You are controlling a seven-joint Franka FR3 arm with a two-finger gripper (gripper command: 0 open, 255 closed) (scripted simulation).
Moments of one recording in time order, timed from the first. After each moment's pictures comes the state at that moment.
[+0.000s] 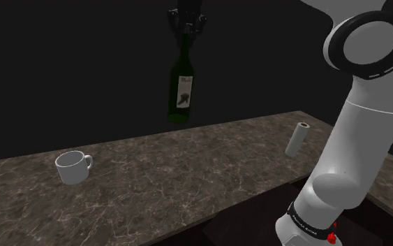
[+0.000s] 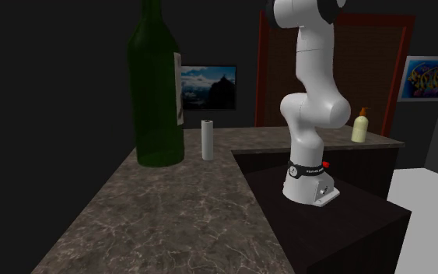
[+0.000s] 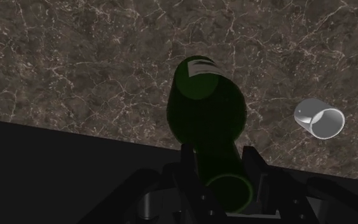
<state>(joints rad) -0.01 0.09 0.26 -1.16 -0.06 1.34 0.45</state>
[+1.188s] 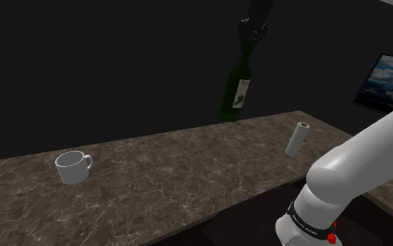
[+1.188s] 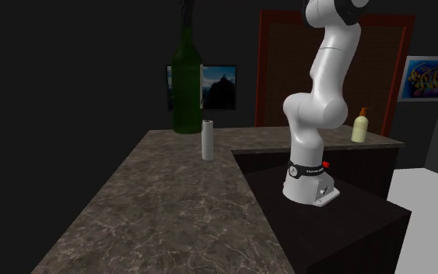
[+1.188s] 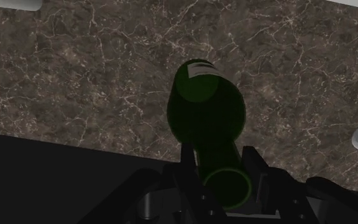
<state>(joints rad) -0.19 -0.35 -0.01 -1.66 0.00 1.40 0.02</state>
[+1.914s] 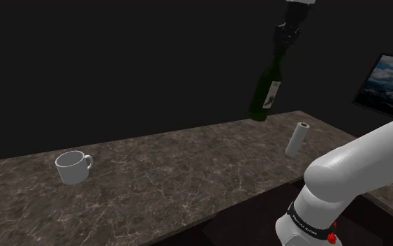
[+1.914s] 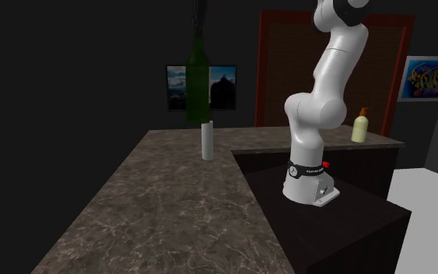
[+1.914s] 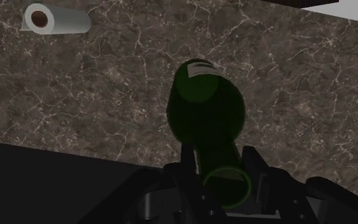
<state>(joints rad) -0.26 -0.45 -0.20 -1.73 -0.06 1.38 -0.25</state>
